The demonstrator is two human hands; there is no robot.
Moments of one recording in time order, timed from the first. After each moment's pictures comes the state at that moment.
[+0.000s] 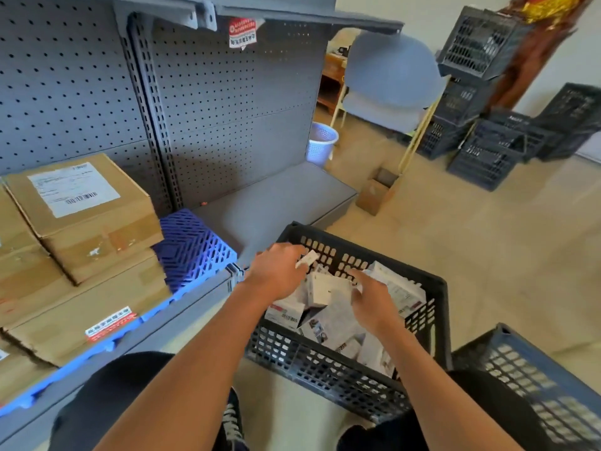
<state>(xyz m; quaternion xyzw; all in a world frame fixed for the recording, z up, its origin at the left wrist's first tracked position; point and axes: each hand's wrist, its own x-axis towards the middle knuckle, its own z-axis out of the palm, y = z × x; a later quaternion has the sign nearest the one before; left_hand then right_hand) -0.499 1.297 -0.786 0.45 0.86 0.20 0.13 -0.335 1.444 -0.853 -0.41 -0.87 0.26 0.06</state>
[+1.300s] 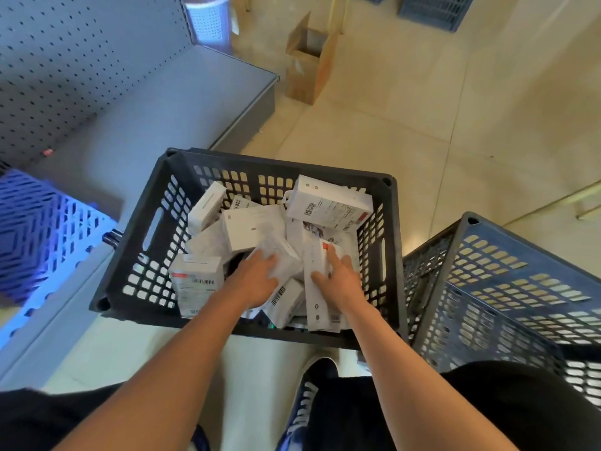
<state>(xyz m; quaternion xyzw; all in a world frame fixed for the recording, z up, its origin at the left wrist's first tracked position) -0.423 1.437 -1.012 0.45 0.80 0.06 0.39 -0.244 1.534 -1.020 -0.56 -0.73 0.39 -0.07</state>
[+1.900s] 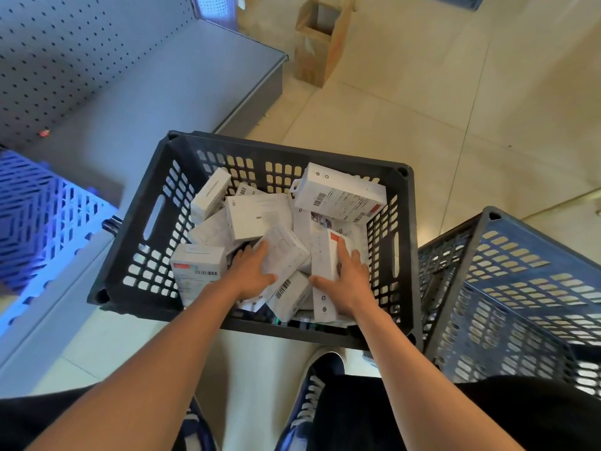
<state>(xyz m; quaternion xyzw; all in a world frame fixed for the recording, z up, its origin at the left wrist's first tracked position) -0.451 1.434 -1.057 0.41 0.80 0.05 0.44 -0.236 1.532 -1.046 -0.56 -0.72 0.41 -0.05</state>
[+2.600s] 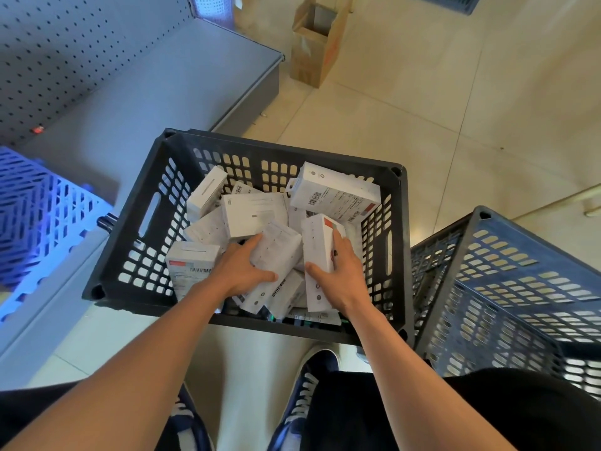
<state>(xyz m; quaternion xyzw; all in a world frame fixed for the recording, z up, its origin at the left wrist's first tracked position) -0.452 1.426 -1.043 0.36 0.83 0.12 0.41 -0.242 1.522 -1.023 -0.54 -0.73 0.42 0.07</state>
